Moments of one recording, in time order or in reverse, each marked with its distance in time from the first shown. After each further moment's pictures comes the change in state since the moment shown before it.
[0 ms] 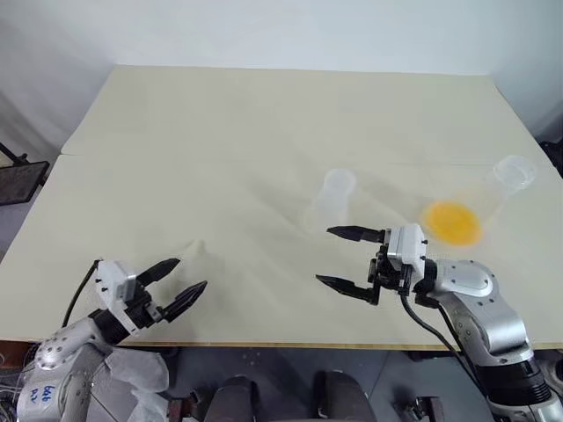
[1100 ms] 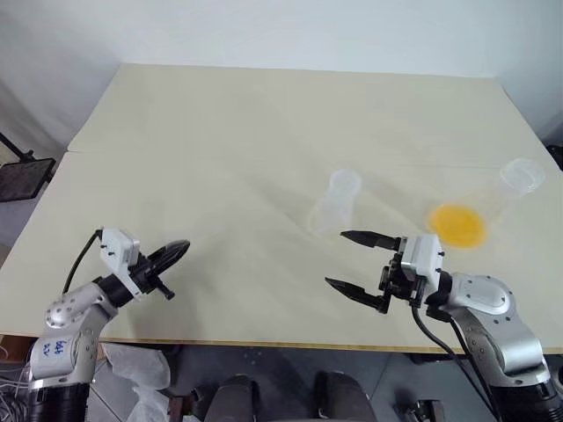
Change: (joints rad) left arm -0.310 0.071 -0.008 0.175 0.011 0.016 -0.030; right arm 0.135 -0.010 -0.094 -0.104 0.018 -0.013 -0.071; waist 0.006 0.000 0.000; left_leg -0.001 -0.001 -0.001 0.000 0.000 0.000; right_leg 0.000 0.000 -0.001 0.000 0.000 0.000
